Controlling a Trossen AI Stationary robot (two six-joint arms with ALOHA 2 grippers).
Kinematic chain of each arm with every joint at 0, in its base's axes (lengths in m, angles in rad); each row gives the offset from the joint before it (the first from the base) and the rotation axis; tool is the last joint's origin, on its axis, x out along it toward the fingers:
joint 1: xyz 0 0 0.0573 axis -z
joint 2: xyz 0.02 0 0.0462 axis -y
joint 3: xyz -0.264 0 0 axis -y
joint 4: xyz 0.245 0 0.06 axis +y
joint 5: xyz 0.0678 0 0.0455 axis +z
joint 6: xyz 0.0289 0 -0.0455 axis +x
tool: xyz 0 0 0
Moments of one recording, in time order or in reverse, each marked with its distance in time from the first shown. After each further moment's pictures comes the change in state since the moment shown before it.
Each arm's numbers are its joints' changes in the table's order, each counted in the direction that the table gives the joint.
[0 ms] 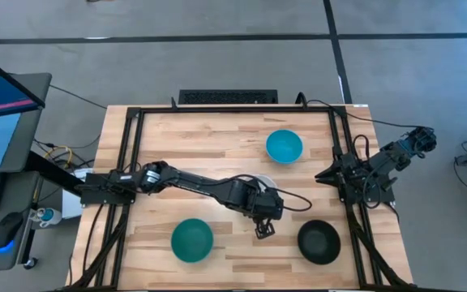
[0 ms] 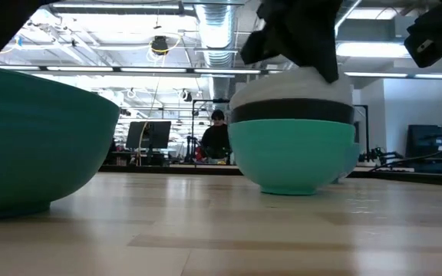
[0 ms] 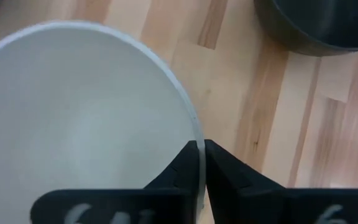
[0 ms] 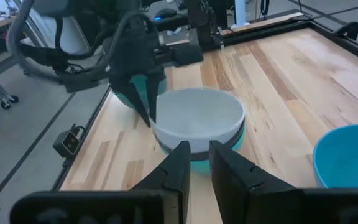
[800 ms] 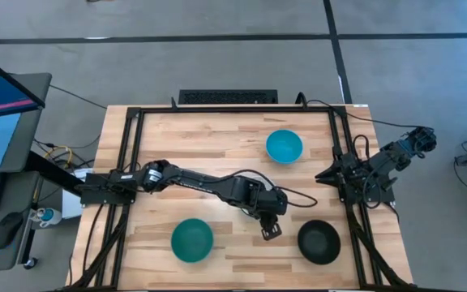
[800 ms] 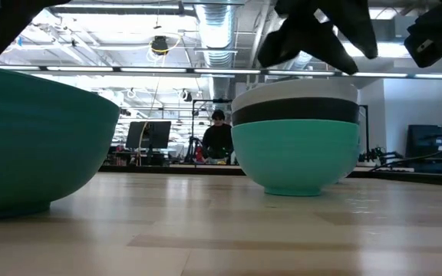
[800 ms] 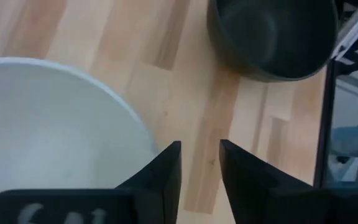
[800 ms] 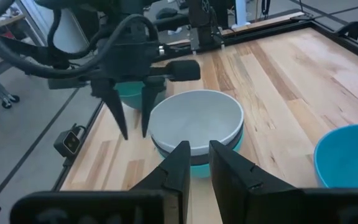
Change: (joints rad) left arm -0.029 -0.005 0.004 -0.127 -0.134 -0.021; right arm 0.000 0.000 0.000 0.000 0.003 0.000
